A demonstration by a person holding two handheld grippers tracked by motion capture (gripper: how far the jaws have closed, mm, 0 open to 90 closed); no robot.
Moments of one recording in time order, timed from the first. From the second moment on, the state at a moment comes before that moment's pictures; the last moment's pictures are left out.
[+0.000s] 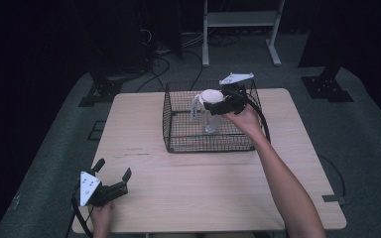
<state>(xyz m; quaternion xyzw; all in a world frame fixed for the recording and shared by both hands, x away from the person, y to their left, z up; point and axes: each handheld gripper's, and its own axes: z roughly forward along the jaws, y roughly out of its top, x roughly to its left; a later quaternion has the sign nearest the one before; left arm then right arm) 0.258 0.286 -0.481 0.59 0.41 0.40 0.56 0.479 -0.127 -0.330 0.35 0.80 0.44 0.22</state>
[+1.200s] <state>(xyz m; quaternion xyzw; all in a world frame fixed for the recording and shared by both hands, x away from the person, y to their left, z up) 0.258 0.284 -0.481 0.60 0.41 0.41 0.56 0.420 -0.150 -0.321 0.31 0.81 0.45 0.21</state>
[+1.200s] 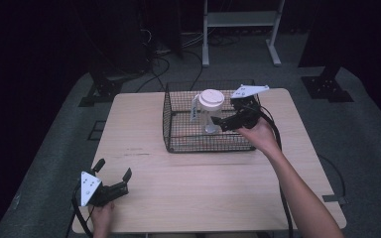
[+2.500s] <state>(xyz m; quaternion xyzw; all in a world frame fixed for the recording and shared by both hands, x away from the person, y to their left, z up) 0.258 0.284 -0.481 0.60 0.41 0.41 0.56 0.371 -0.169 -0.343 0.30 0.81 0.46 0.19</state>
